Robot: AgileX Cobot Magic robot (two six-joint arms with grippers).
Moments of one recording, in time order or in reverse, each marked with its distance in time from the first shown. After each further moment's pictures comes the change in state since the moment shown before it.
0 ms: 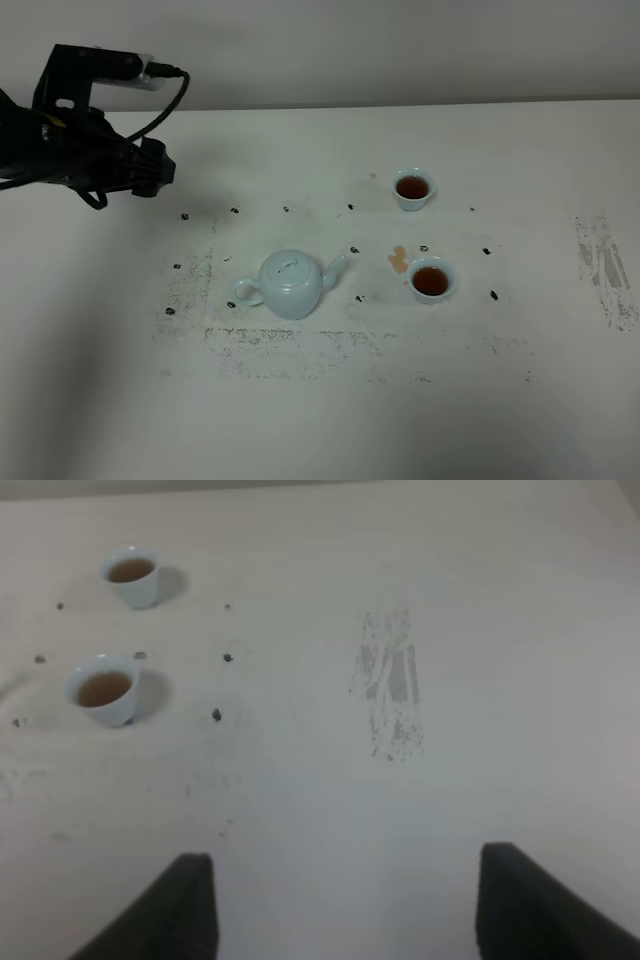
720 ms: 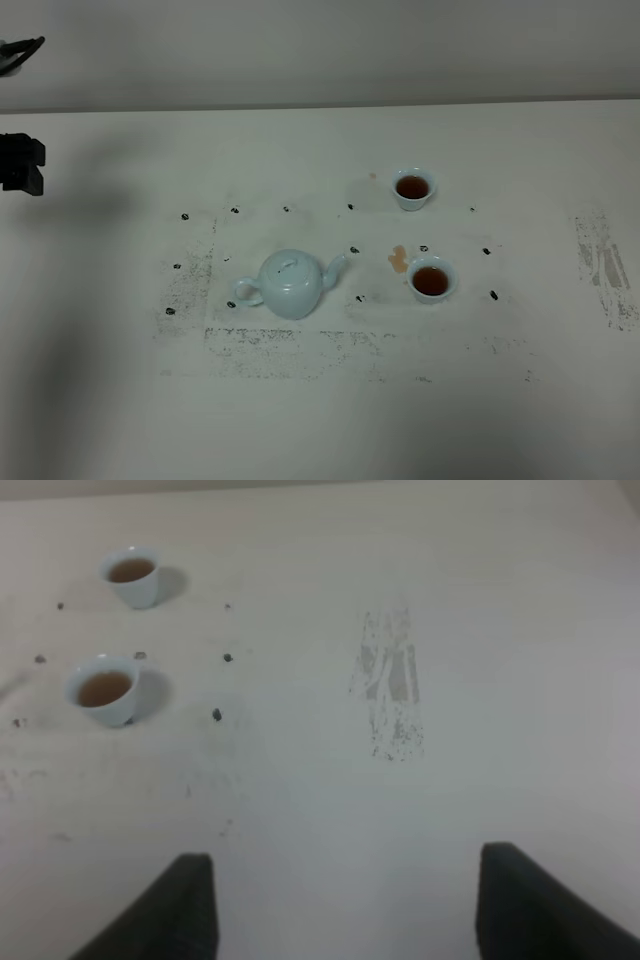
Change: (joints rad) left arm 0.269 0.000 -0.172 0.185 0.469 -0.243; right arm 0.000 0.000 0.000 0.000 0.000 0.000
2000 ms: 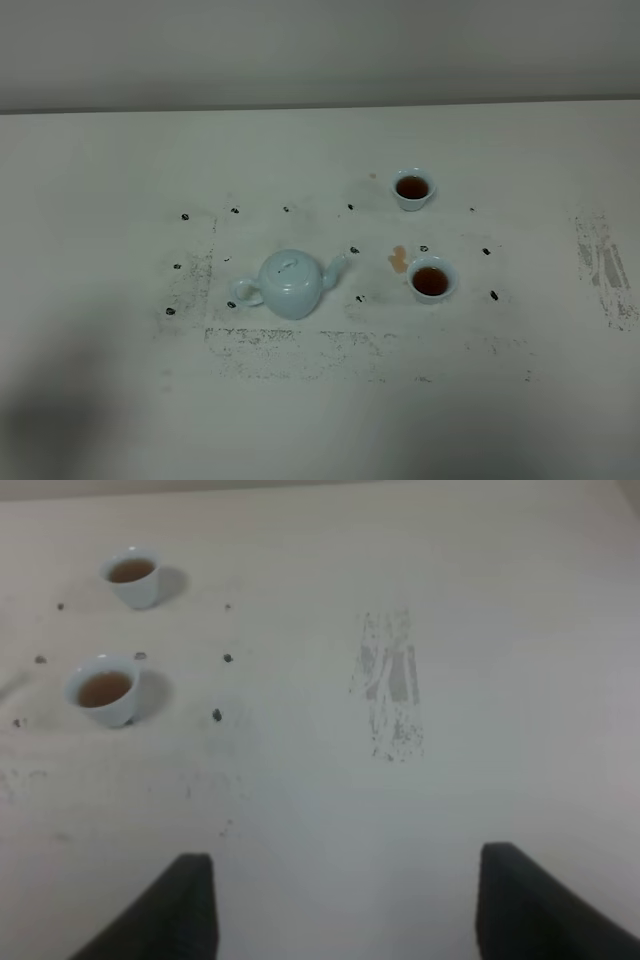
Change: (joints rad) left arm 0.002 -1.217 0.723 0.015 0.262 -0.023; right arm 0.000 0.000 0.000 0.000 0.000 0.000
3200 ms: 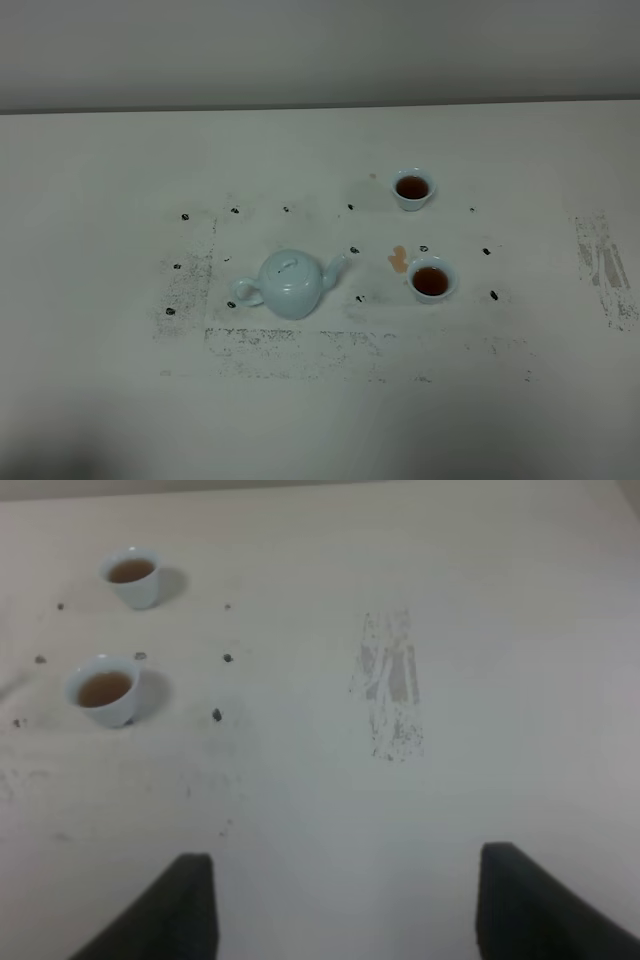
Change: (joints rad) left arm -0.115 -0.525 0.096 -0.002 0.120 0.001; right arm 0.000 0.000 0.000 0.000 0.000 0.000
